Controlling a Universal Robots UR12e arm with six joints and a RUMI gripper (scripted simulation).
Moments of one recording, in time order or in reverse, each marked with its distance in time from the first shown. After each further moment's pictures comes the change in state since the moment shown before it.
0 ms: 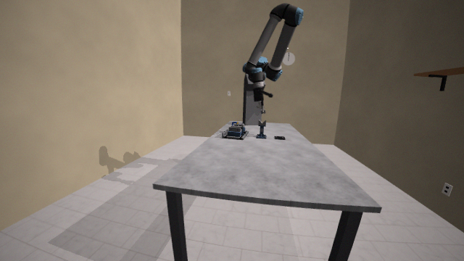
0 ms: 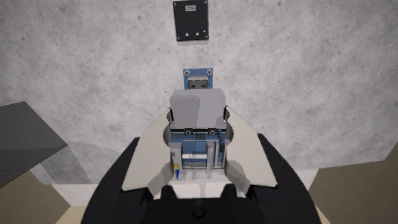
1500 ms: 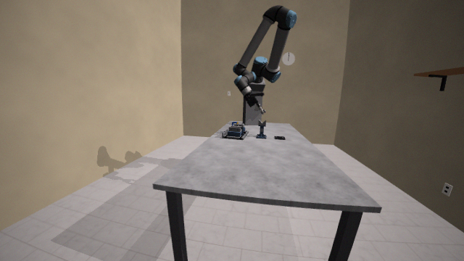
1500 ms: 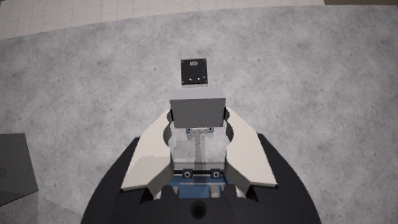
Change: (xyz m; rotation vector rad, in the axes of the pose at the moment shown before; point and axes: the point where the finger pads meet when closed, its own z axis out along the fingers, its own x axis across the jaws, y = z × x) arm 0.000 0.004 0.001 0.502 0.003 0.001
